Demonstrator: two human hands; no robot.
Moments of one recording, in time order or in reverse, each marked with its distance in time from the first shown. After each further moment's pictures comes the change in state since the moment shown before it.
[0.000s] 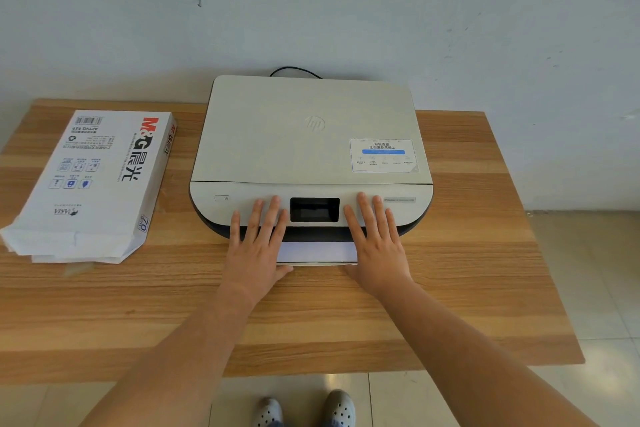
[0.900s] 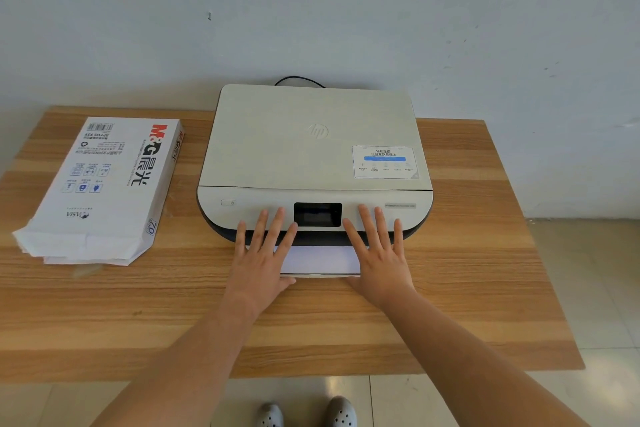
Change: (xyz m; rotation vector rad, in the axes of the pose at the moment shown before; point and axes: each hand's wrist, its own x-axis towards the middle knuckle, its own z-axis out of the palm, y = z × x) left_hand -0.012 0.001 -0.001 -0.037 -0.027 0.011; right_hand -0.011 0.000 0.001 -0.051 -0.019 -0.012
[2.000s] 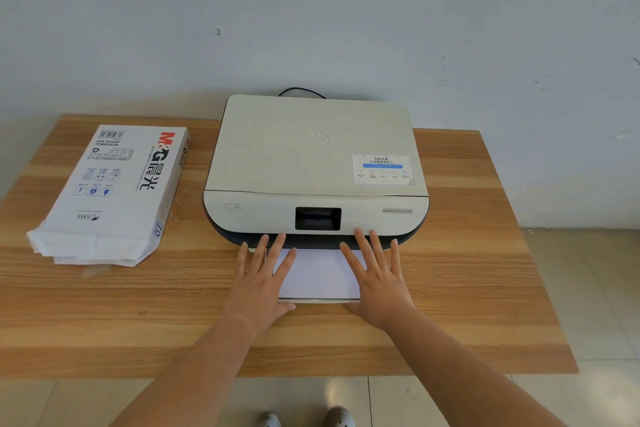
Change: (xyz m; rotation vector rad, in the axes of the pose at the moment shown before) left_hand -0.031 0.008 0.004 -0.026 -0.073 0.025; right_hand -0.024 -0.003 0.006 -0.017 -0.082 -0.078
